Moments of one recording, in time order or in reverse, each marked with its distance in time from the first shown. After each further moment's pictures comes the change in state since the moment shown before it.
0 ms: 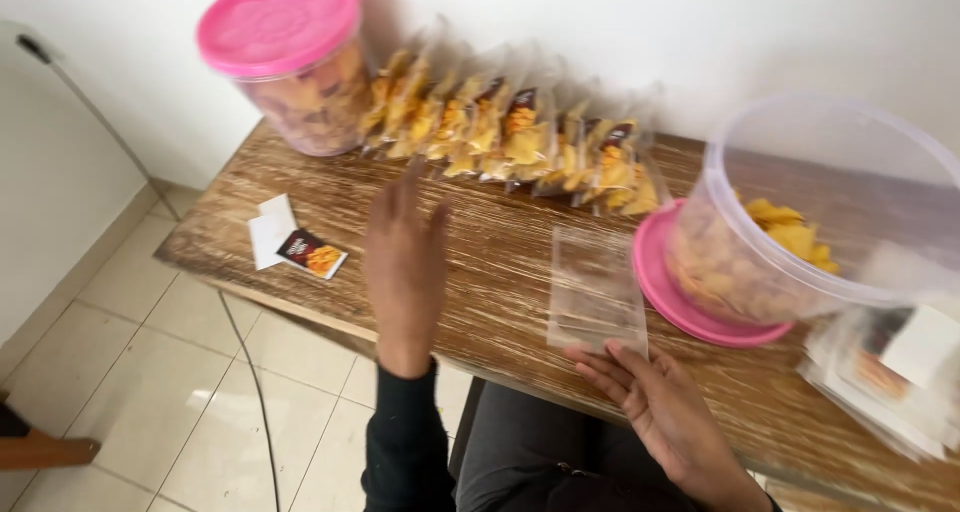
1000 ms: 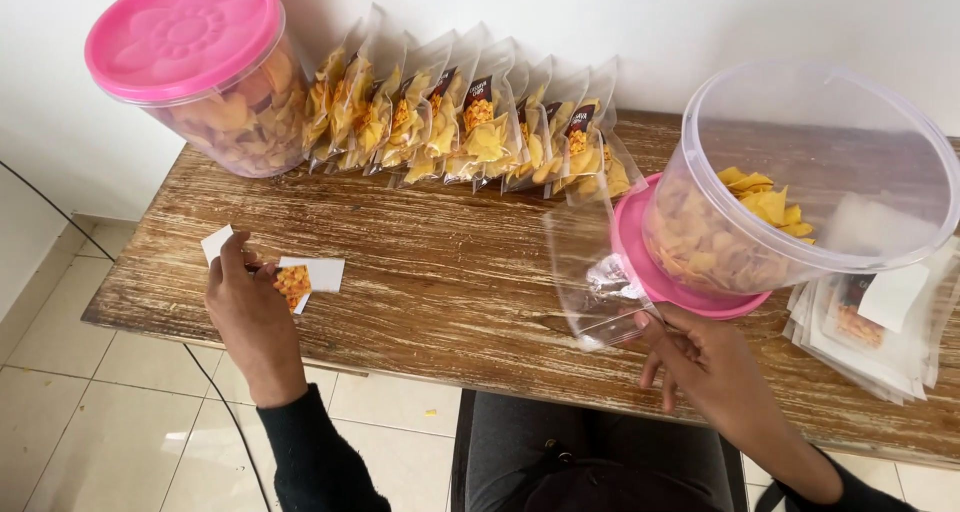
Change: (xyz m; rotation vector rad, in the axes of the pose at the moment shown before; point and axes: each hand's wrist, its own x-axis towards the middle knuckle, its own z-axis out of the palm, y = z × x) left_hand -0.013 -0.180 0.003 0.117 0.043 -0.216; right_hand -0.008 -0.053 0.000 -1.150 0.160 -0.127
